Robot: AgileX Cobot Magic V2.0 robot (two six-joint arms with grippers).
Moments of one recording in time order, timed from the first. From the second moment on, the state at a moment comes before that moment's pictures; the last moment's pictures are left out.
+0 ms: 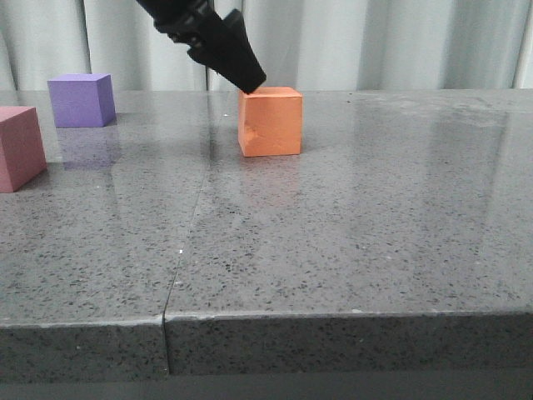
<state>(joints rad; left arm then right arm) -0.38 1.96 -1.75 -0.55 0.85 1.08 0.45 0.40 -0.50 -0.06 0.56 0.27</state>
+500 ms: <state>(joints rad) -0.42 2.03 -1.75 -0.62 0.81 1.15 0.45 0.40 -0.50 -0.06 0.56 0.27</state>
